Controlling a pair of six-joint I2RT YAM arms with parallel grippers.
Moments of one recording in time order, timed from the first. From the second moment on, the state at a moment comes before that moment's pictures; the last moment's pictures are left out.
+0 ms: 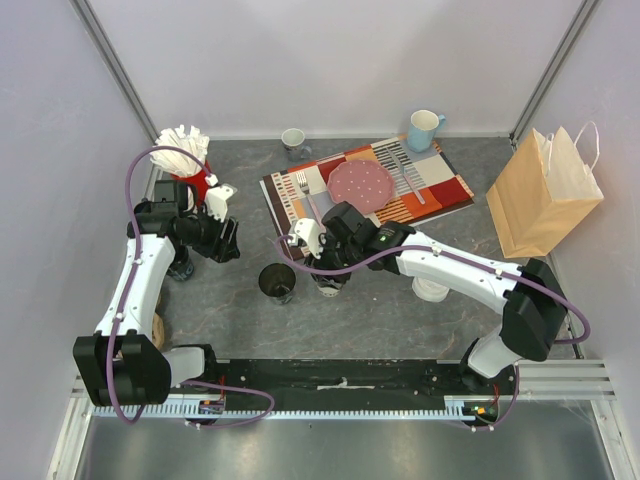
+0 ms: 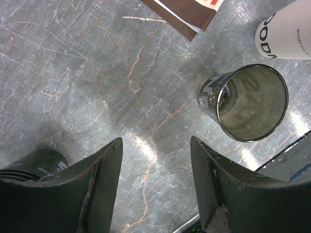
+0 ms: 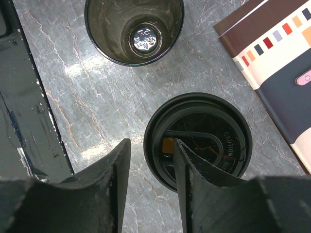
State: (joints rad) left arm 0.04 1.21 1.06 -0.90 0.48 0.48; right arm 0.93 1.57 1.25 -0.56 -0.27 -0.24
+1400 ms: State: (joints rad) left arm -0.52 1.48 1.24 -0.66 0.74 0.28; right arm 0.72 1.39 1.07 -0.29 -0.38 0.11
